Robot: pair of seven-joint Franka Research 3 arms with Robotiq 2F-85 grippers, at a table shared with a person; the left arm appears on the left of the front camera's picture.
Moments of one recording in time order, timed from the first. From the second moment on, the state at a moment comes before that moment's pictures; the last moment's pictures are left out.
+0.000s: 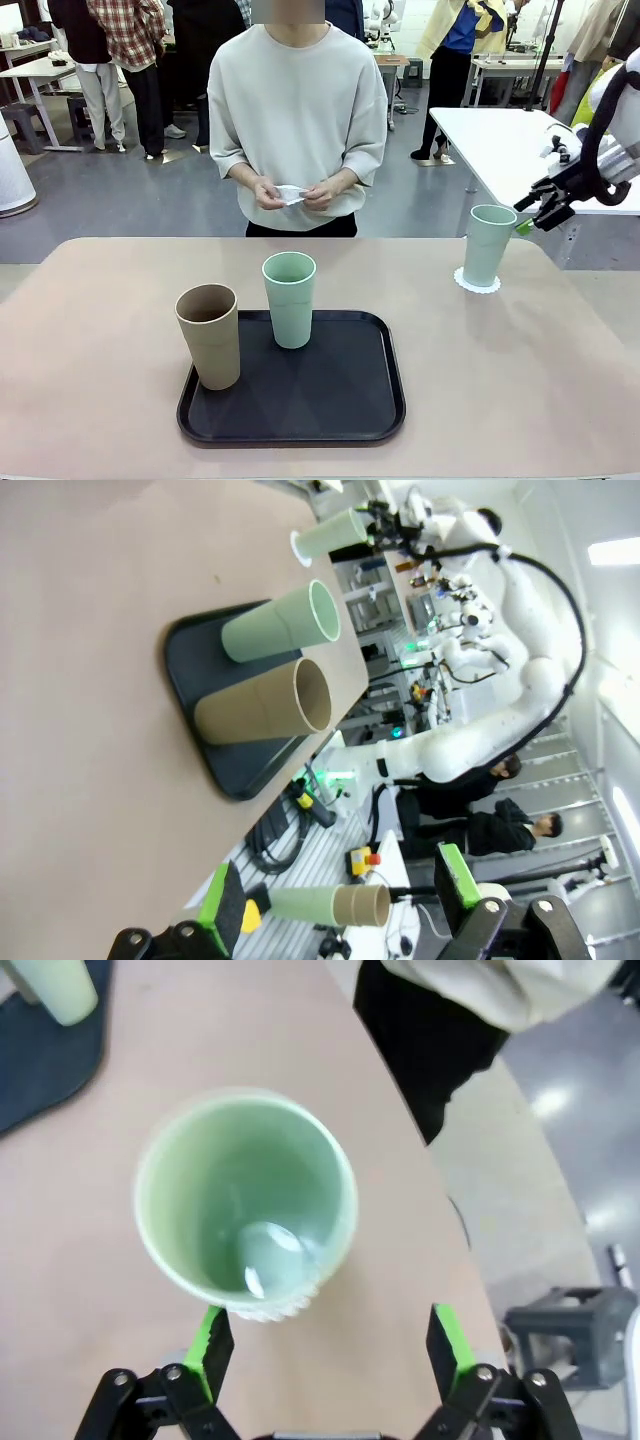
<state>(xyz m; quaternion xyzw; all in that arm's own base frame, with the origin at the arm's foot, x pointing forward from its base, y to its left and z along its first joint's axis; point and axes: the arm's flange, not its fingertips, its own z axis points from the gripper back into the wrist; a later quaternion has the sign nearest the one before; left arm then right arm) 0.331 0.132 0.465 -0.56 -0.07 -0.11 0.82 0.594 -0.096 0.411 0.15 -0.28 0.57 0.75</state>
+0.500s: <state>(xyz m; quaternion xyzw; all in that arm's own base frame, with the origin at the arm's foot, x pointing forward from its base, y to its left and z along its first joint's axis) 0.331 0.132 0.465 -0.56 -0.07 -0.11 0.82 0.446 0.018 0.466 0.04 -0.26 0.68 0.68</state>
